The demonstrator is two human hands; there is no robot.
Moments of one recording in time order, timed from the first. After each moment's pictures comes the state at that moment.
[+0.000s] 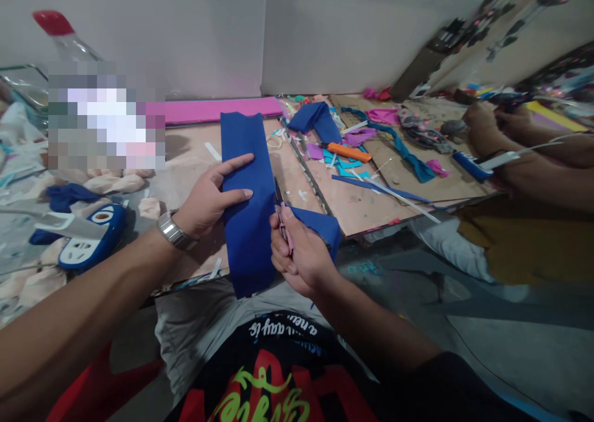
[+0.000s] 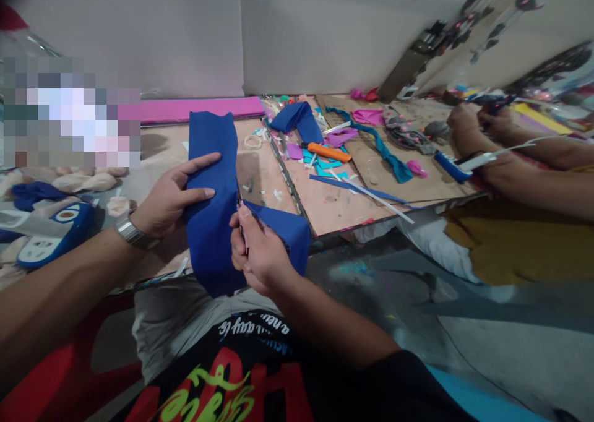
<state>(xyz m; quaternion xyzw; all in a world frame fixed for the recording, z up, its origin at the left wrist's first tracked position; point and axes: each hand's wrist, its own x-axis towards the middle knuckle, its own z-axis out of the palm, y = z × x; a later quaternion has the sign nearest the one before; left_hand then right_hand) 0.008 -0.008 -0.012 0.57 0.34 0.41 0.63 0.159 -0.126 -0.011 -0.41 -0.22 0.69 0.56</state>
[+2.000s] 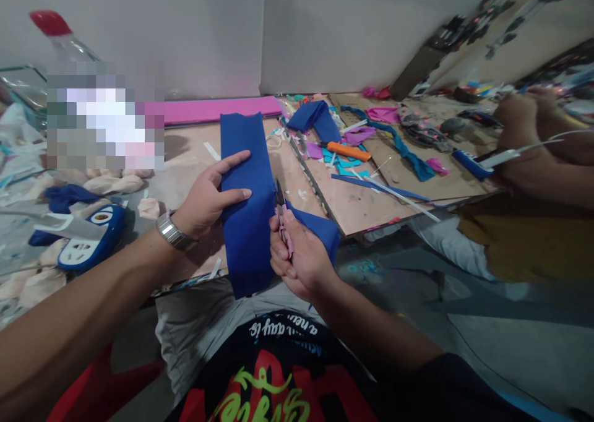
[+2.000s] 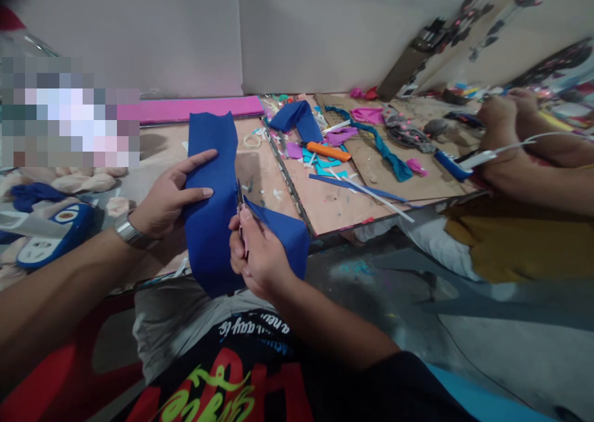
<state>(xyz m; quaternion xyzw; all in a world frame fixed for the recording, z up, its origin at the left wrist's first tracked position) 0.009 -0.010 -0.008 0.57 0.34 0.40 0.63 0.158 -0.131 -0.013 -0.40 -0.21 0.69 0.56</state>
